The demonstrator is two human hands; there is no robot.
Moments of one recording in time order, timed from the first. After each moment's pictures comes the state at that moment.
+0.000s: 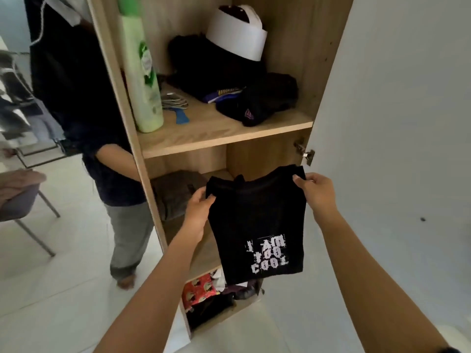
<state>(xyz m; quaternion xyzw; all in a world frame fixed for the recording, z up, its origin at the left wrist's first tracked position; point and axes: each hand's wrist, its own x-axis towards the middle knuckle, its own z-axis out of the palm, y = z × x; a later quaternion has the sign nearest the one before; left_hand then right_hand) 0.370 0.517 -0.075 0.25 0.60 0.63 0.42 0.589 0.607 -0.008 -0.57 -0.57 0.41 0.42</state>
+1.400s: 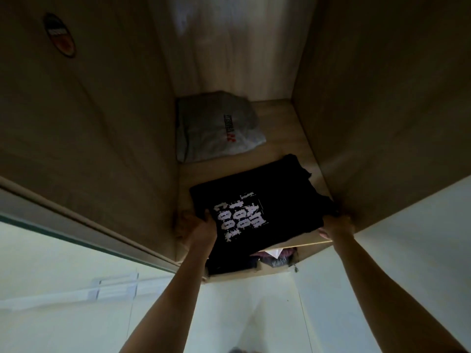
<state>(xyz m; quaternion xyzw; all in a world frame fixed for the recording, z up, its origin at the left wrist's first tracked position) 0.310 0.607 -0.372 0.02 0.95 0.25 0.17 0.510 0.792 -0.349 -0.70 -0.51 0.50 0.11</state>
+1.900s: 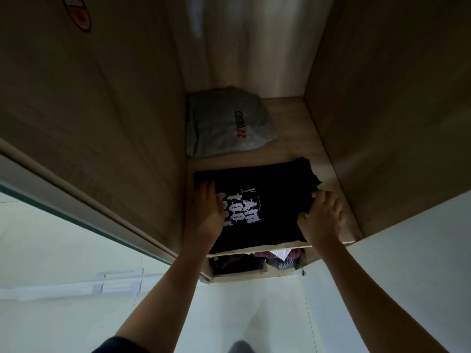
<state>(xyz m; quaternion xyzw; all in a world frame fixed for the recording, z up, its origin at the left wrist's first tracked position) 0.282 0.600 -0.379 0.35 0.92 0.20 0.02 0.472 0.748 -0.348 -0.52 -0.84 0.13 0.05</state>
